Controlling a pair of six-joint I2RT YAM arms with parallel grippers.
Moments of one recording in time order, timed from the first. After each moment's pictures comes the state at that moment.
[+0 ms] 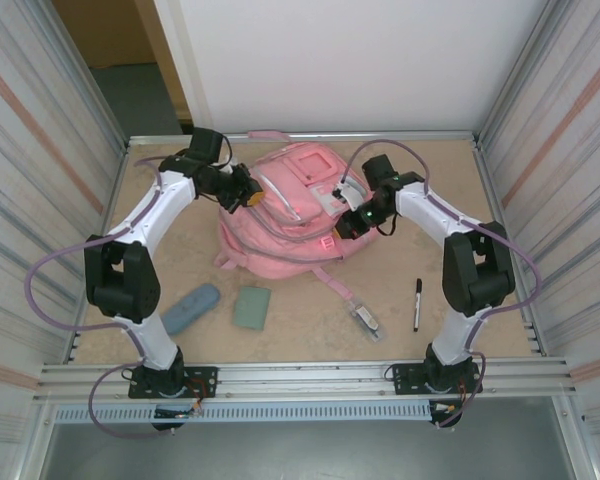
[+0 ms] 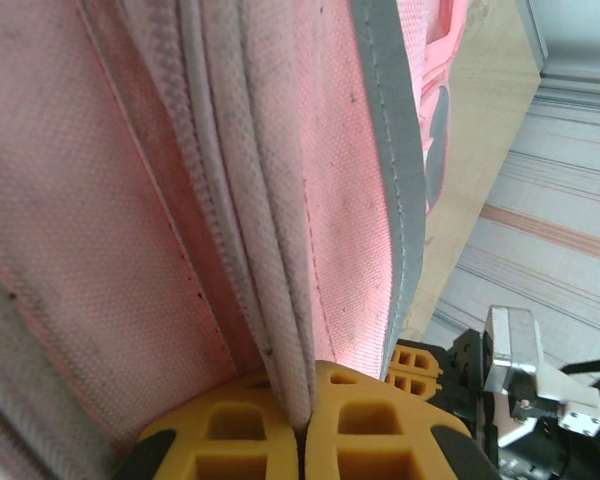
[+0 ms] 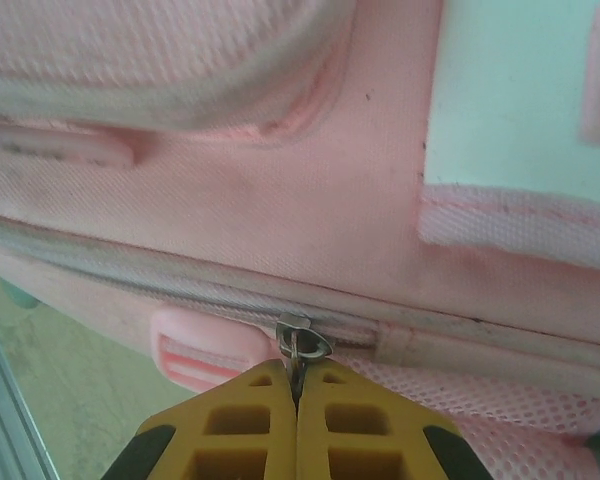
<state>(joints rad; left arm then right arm) -0.26 1.75 1.52 -0.76 0.58 -0.93 0.37 1.79 1.38 -0.84 -0.54 -0.23</state>
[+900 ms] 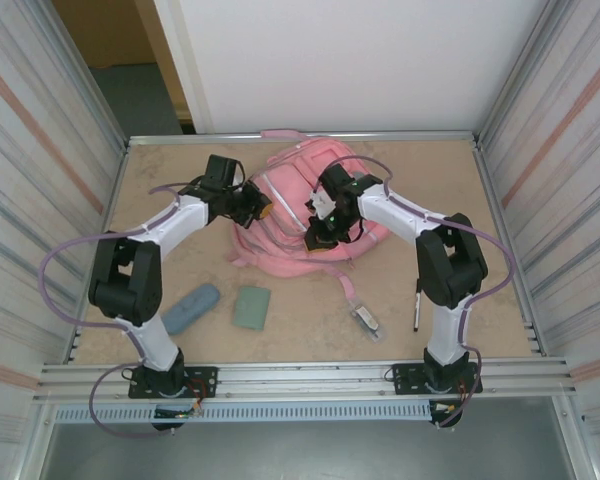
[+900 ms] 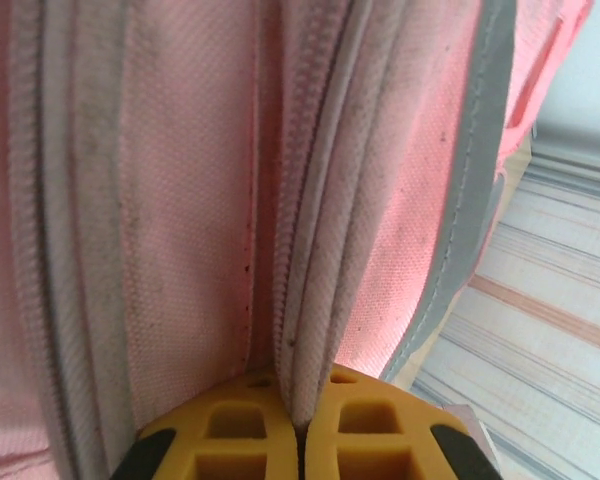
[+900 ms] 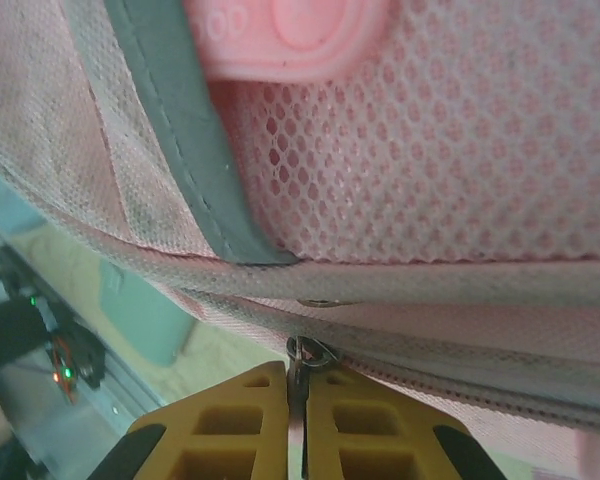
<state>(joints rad) -0.33 1.75 1.24 -0.33 0.48 -1.18 0.57 1.92 1.48 -0.87 -0.54 0.34</state>
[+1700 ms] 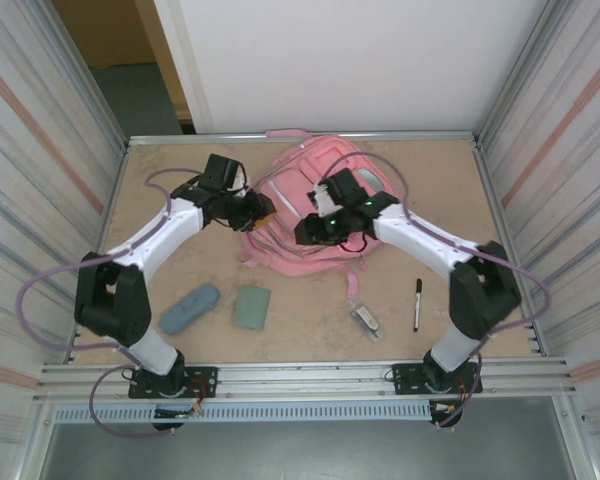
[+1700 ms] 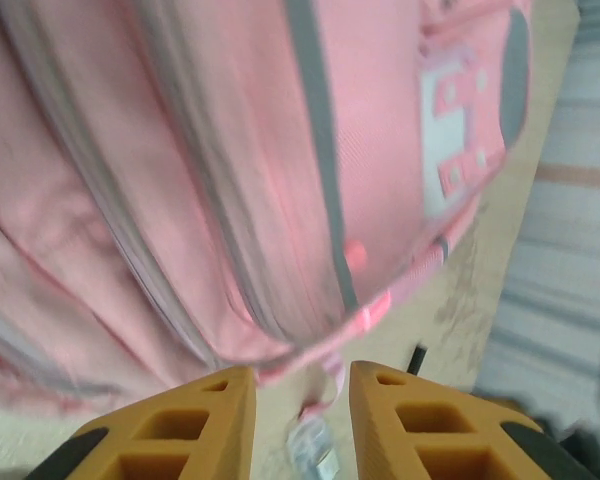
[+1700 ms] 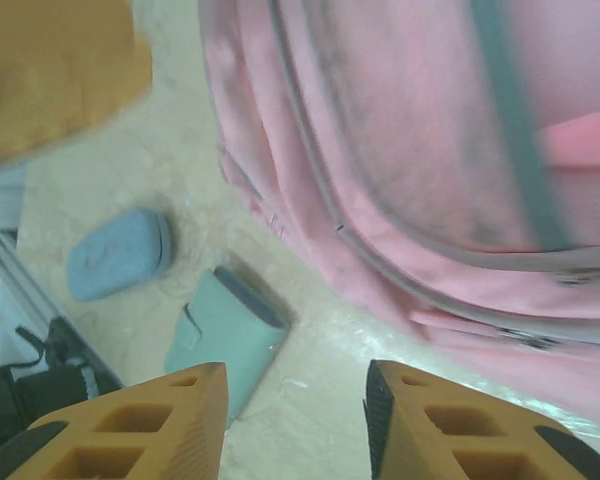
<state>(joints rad) -0.42 1.57 1.26 -0.61 0.44 -0.84 0.61 1.61 1.27 -0.59 -0.41 0.47</state>
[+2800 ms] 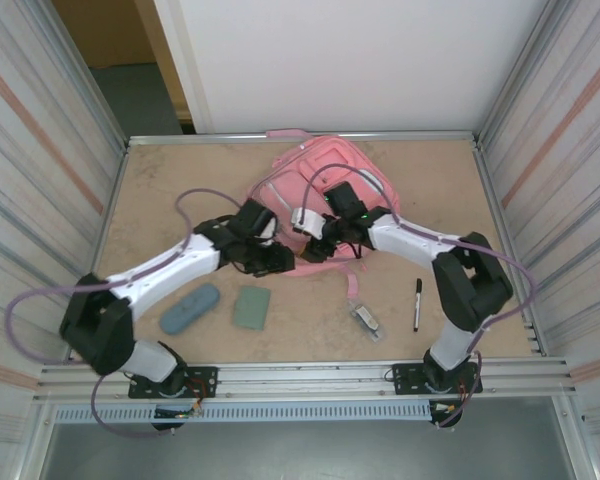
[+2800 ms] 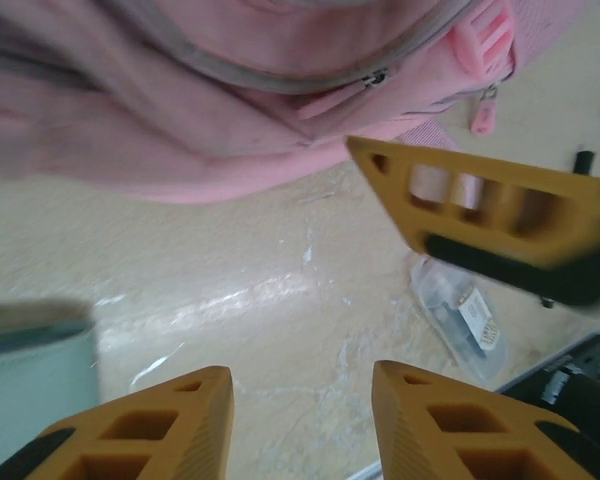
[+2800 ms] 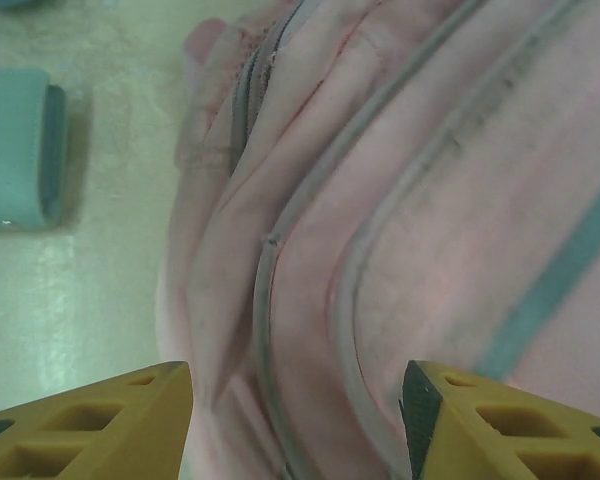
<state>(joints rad) -0.65 1.39 1.02 -0.67 0.31 -0.71 0.63 1.74 1.14 -0.30 -0.37 -0.64</state>
